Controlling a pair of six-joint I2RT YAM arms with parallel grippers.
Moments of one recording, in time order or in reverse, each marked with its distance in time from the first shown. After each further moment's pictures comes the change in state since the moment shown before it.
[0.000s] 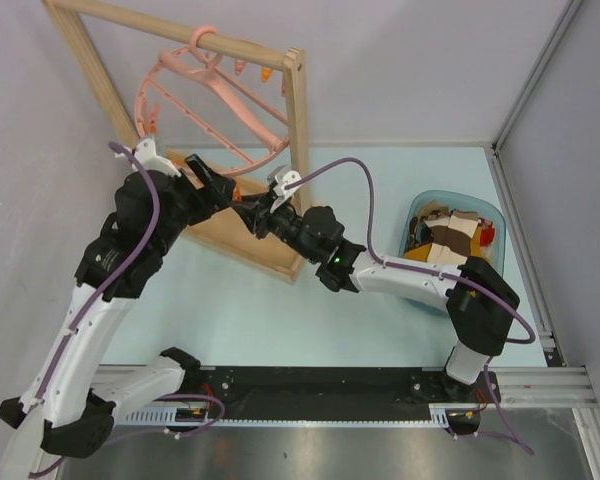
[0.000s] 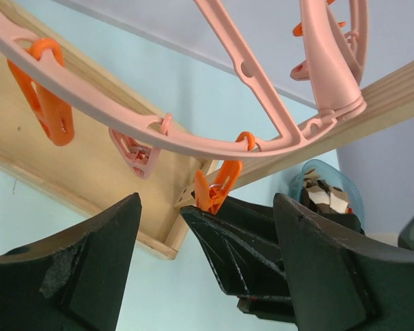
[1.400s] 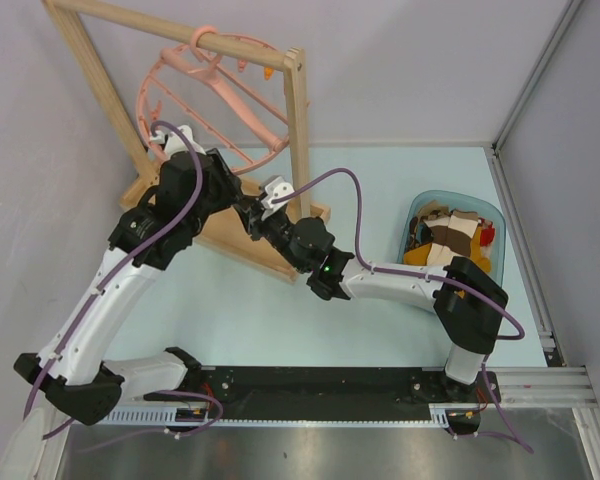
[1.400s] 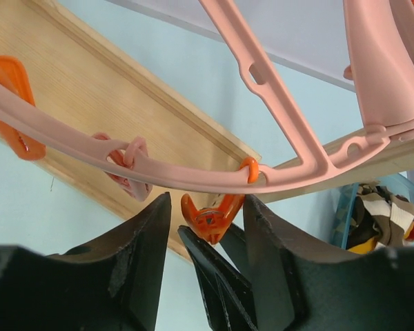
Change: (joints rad) left arm -0.101 0.196 0.107 -0.070 -0.194 0.038; right arm 0.065 0.056 0.008 0.090 0.211 -0.172
